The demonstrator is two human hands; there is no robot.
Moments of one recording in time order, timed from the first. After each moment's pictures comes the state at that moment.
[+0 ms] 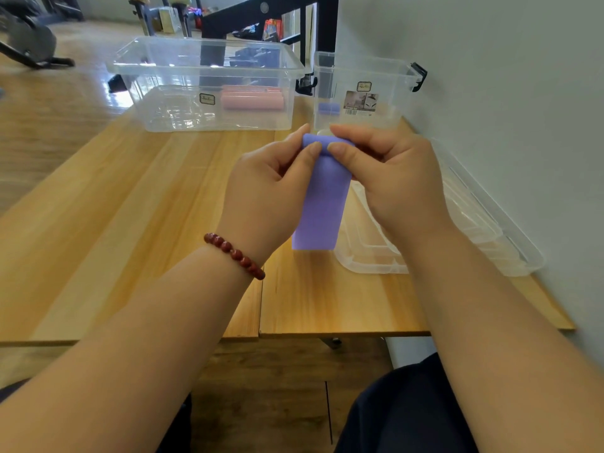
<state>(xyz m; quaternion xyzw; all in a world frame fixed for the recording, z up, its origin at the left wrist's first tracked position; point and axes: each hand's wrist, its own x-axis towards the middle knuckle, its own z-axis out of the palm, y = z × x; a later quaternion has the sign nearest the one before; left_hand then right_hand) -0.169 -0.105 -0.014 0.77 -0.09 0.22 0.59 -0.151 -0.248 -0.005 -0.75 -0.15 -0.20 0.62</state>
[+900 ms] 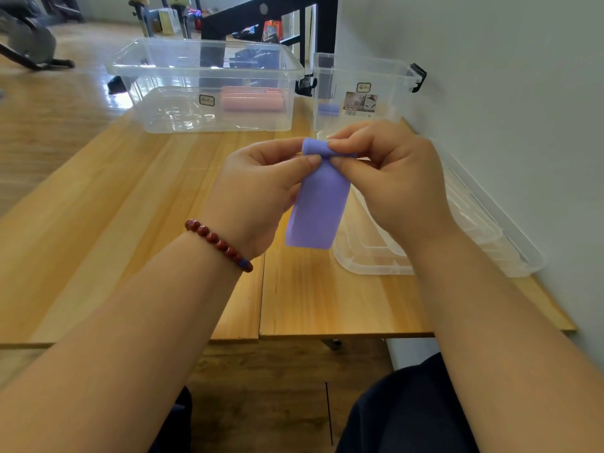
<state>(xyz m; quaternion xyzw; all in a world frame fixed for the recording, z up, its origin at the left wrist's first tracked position) -0.167 -0.096 -0.007 0.62 -0.08 0.04 0.78 -0.149 -0.253 -0.009 -0.76 -0.25 -0.25 0.55</state>
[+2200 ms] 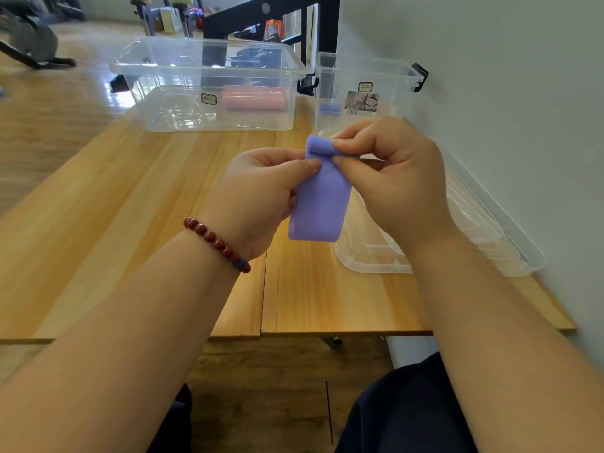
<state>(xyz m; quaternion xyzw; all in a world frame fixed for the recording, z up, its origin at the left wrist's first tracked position) -0.174 -0.096 -0.003 0.67 -0.03 0.03 0.74 -0.151 -0.251 -0.009 -0.76 -0.25 -0.30 0.52</state>
